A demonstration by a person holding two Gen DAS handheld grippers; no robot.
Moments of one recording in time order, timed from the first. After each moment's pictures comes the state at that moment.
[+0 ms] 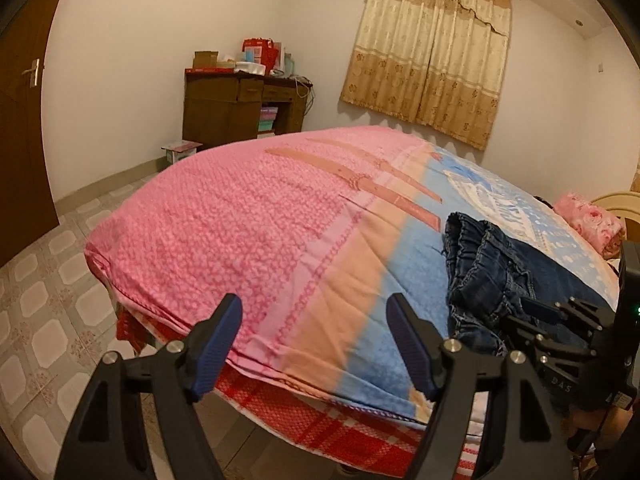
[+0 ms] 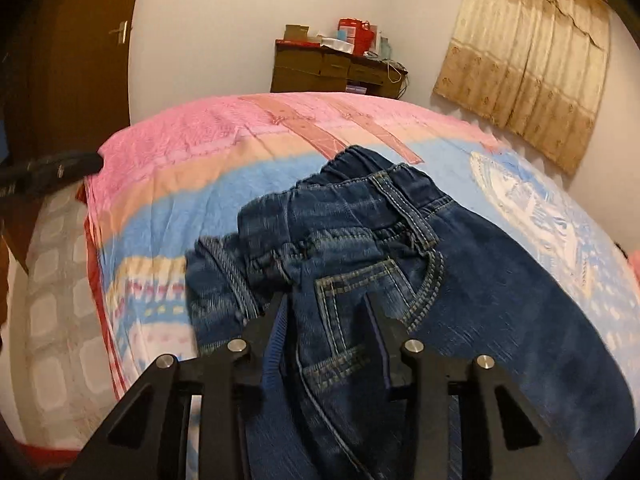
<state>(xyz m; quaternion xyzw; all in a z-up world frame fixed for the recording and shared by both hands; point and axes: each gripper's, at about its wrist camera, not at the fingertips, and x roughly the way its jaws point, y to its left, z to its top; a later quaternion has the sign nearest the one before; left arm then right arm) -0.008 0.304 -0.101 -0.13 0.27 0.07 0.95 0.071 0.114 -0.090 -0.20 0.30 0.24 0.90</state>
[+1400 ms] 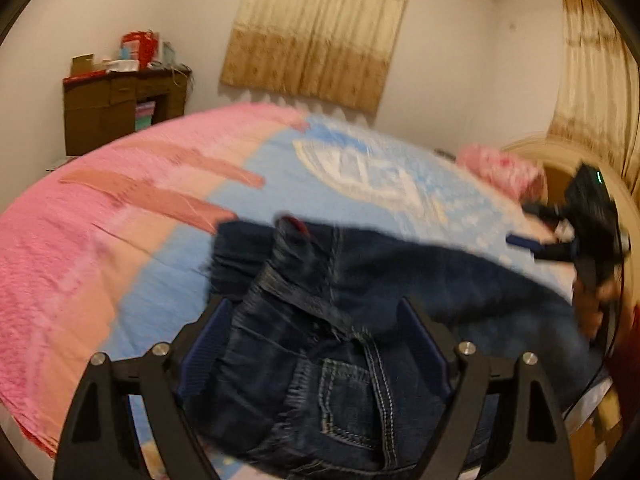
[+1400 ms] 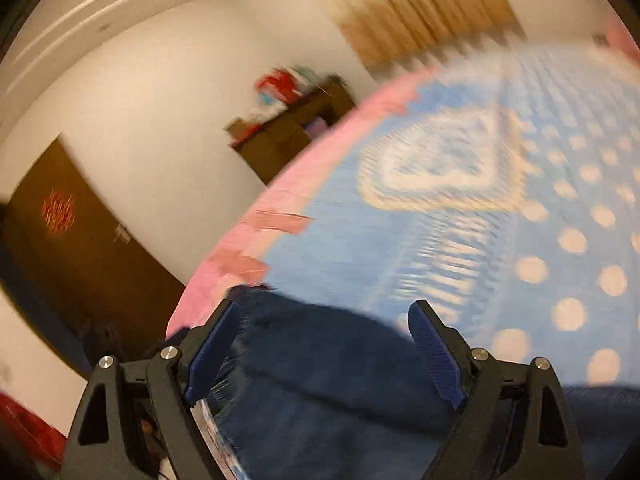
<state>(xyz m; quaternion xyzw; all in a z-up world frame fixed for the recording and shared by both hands) 0.080 0.145 -0.078 -0.08 0.30 -0.13 0.94 0.185 -0.173 -0.021 0.22 0.38 0.27 0.86</state>
